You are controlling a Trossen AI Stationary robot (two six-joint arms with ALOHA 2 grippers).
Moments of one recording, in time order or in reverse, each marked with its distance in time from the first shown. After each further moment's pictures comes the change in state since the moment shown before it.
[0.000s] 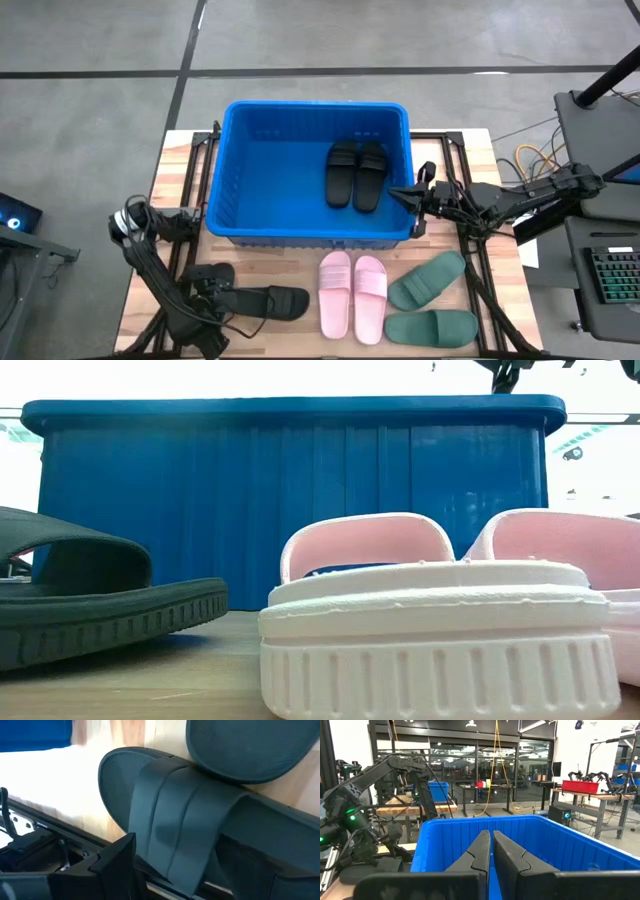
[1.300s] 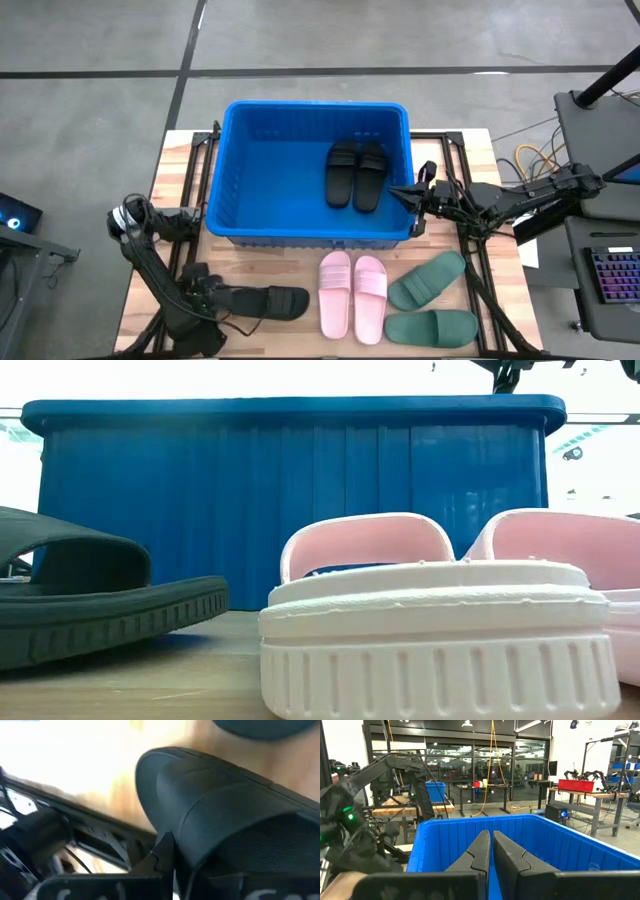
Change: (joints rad) left arm 0.003 -0.037 0.001 -0.053 0.127 0.032; right arm 0.000 0.000 0.000 0.000 0.018 0.008
